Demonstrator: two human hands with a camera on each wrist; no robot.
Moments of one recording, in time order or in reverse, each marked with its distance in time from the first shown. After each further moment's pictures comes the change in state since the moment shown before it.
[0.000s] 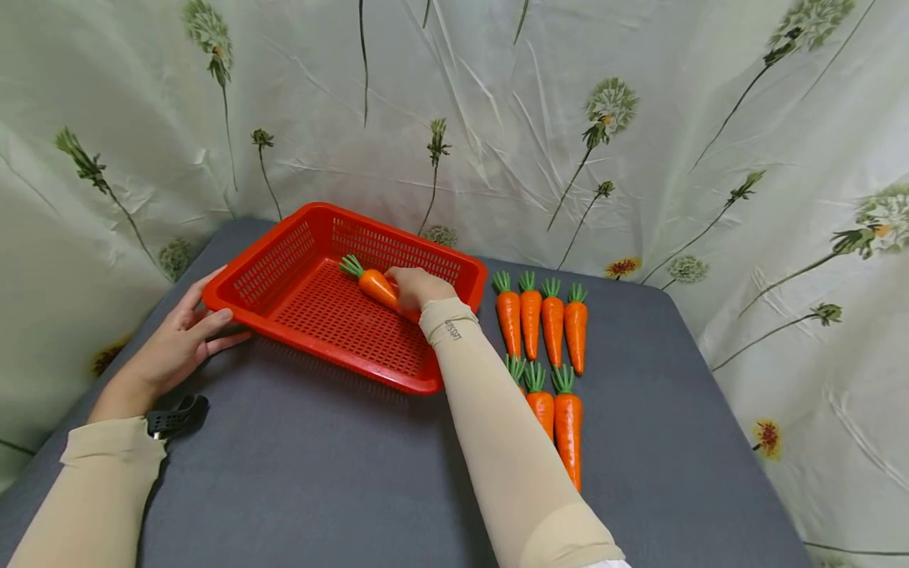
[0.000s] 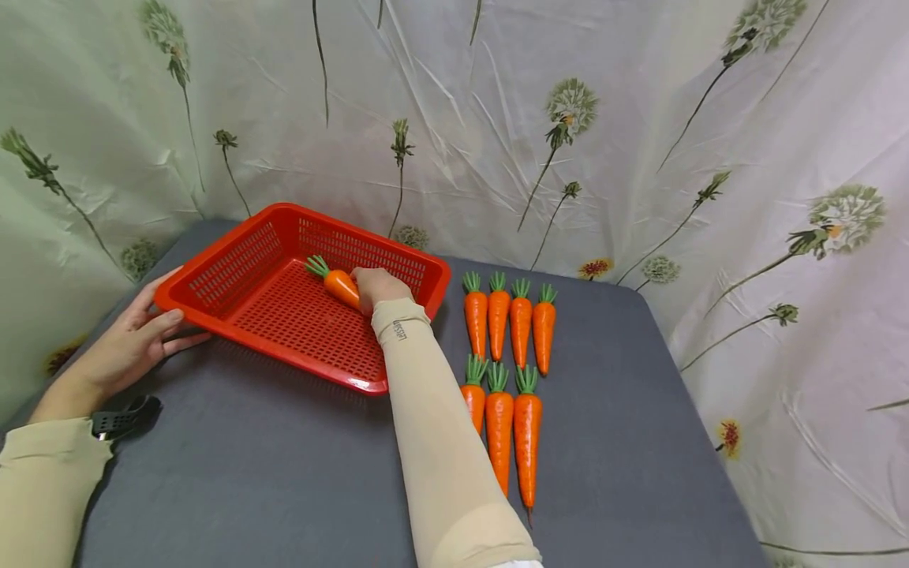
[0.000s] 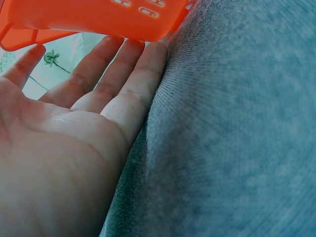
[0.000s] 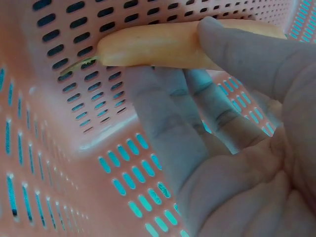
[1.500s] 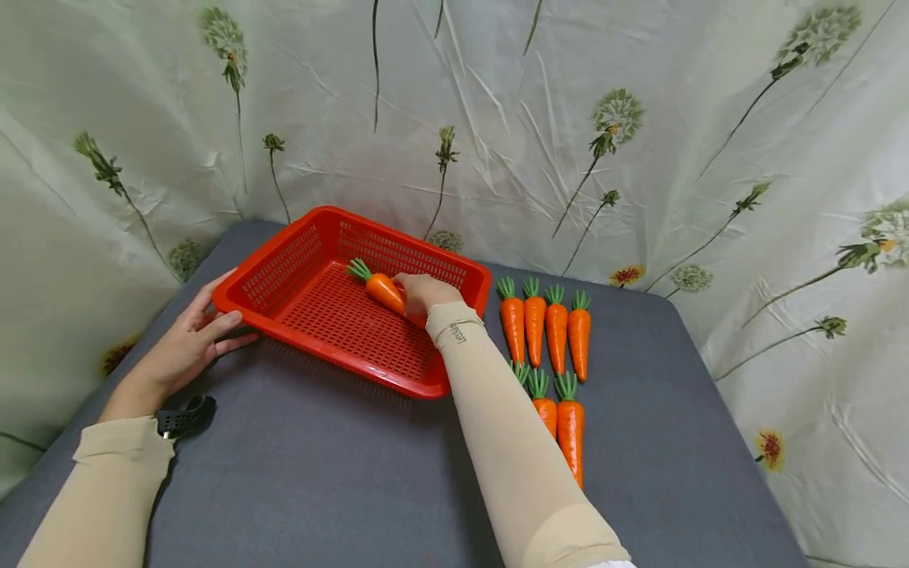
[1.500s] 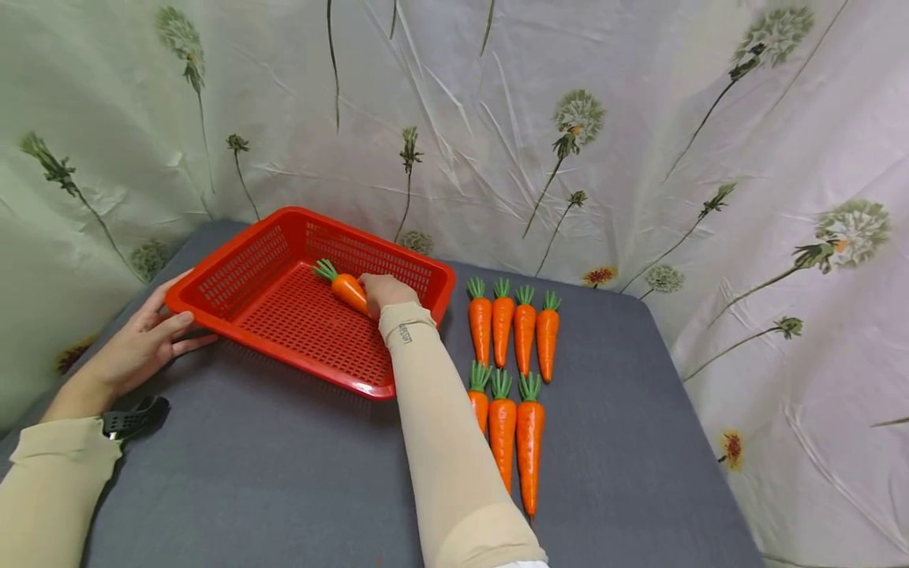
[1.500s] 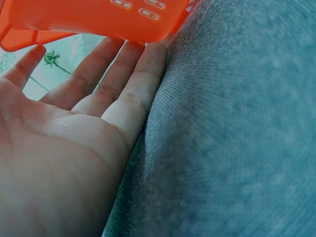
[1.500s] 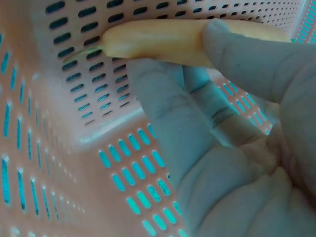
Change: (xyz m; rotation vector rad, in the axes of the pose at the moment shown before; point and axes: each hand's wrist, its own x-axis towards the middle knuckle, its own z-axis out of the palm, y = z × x) left_hand -0.002 0.000 0.000 0.030 0.029 0.006; right_hand -0.002 -0.003 0.000 -0.010 -0.029 0.055
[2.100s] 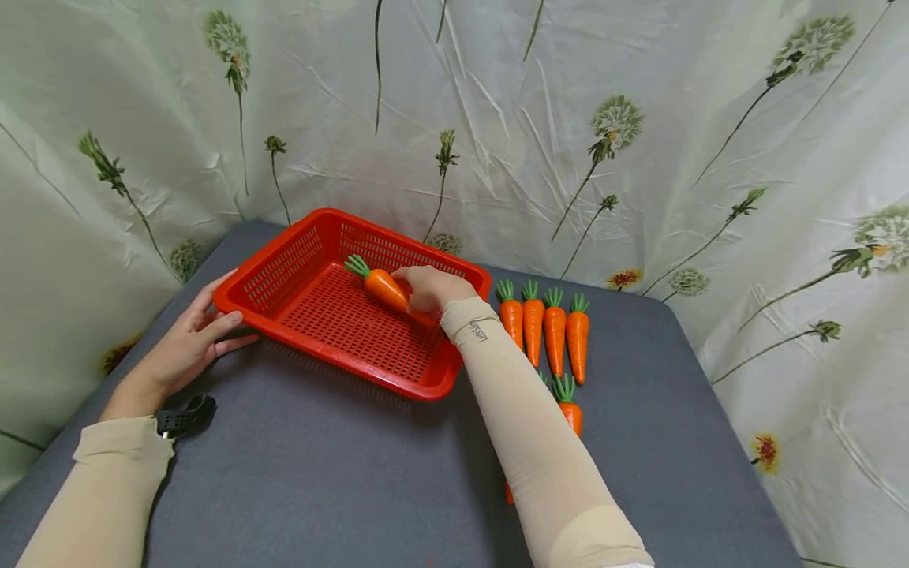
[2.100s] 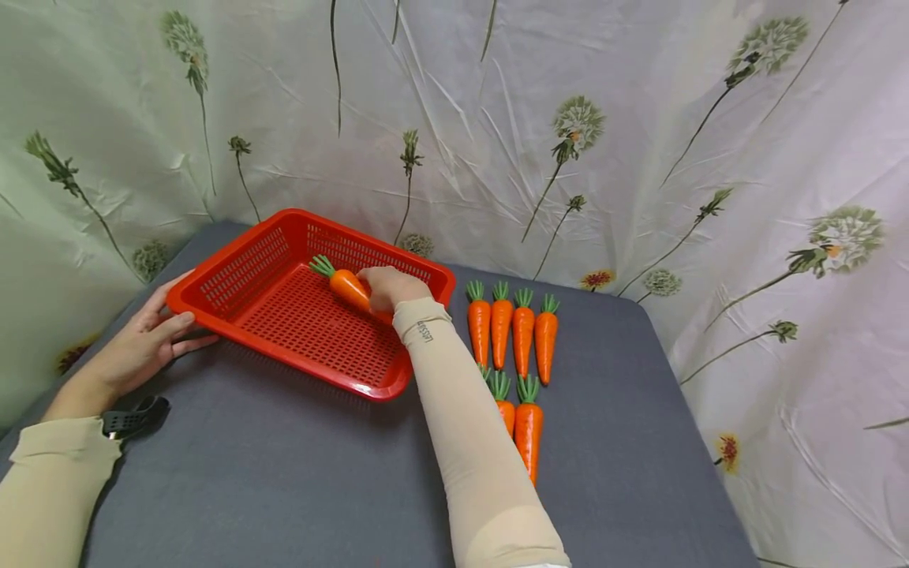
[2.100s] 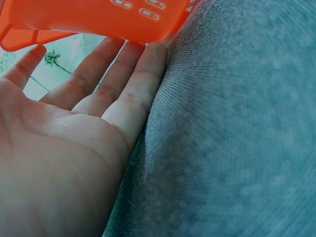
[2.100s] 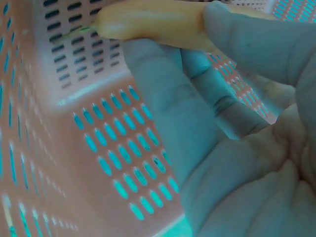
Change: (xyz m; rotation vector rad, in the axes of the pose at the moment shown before) left_hand 0.000 -0.001 0.000 -0.002 0.004 0.002; right_hand -0.002 0.008 -0.024 -0.010 -0.079 -0.099
